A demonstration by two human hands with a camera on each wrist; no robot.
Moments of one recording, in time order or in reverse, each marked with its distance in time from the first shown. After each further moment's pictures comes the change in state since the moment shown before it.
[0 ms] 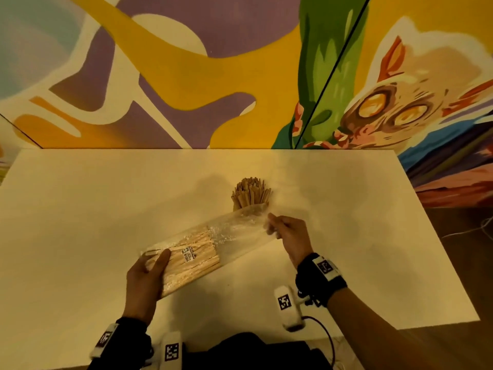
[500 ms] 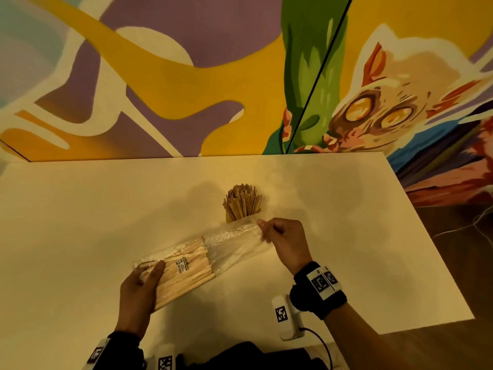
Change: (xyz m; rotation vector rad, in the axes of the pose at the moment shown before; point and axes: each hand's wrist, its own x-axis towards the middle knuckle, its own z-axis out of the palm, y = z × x) left_hand -0.002 0.001 0.006 0.083 0.003 0.025; right_hand -0.012 -0.020 -0.007 -0.141 -0.041 -0.266
